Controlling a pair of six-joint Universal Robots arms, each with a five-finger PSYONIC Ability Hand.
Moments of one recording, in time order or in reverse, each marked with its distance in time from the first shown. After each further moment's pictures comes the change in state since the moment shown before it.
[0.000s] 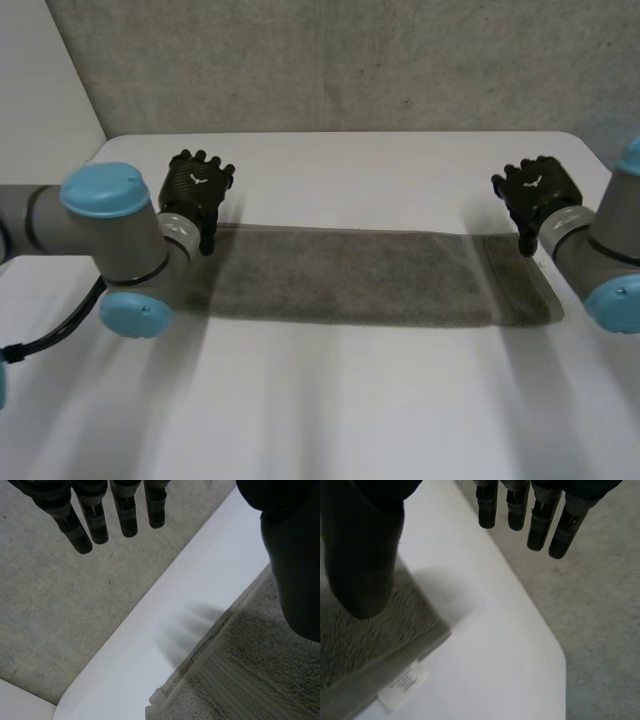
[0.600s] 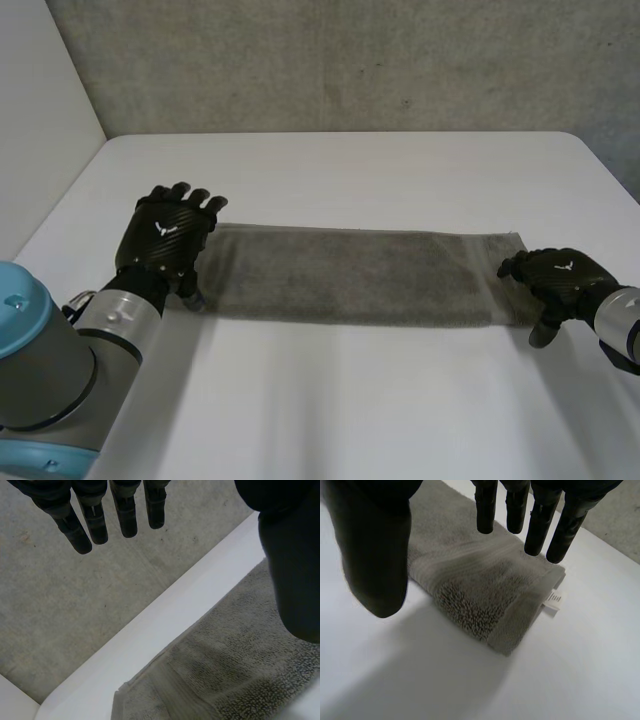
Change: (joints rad) left arm 0.016 0.553 -0.771 0.271 0.098 -0.169; right arm -0.236 -0.274 0.496 0.107 -0.338 0.151; left_hand 0.000 0.000 0.000 0.000 0.003; right_hand 0.075 0.033 0.055 0.049 0.124
